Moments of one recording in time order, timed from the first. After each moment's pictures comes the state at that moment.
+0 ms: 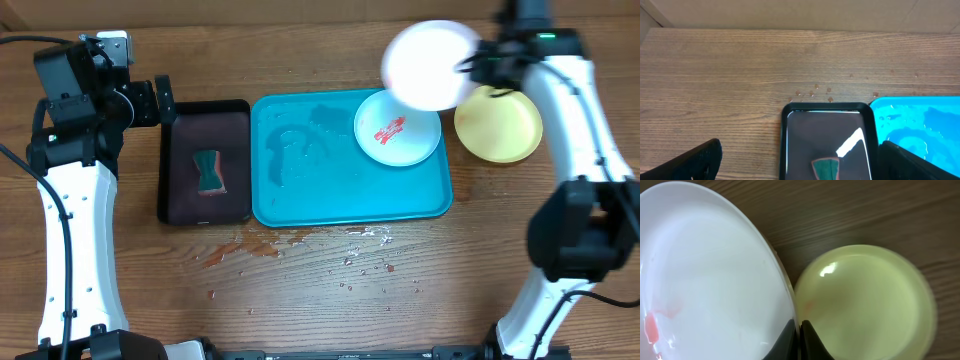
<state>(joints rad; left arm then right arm) 0.23 1.50 1.44 -0.66 0.12 0.11 -0.08 2.04 1.92 -0.94 -0.04 0.27</state>
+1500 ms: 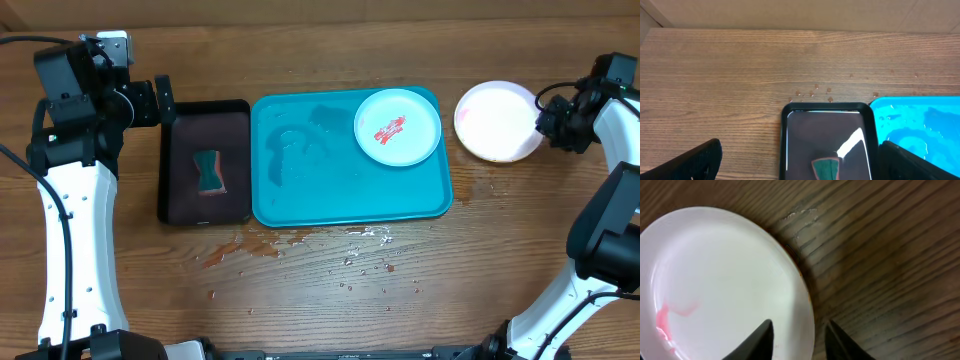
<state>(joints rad) 0.23 1.50 1.44 -0.66 0.12 0.11 -0.38 2.07 1.59 -0.78 -0.11 0.28</state>
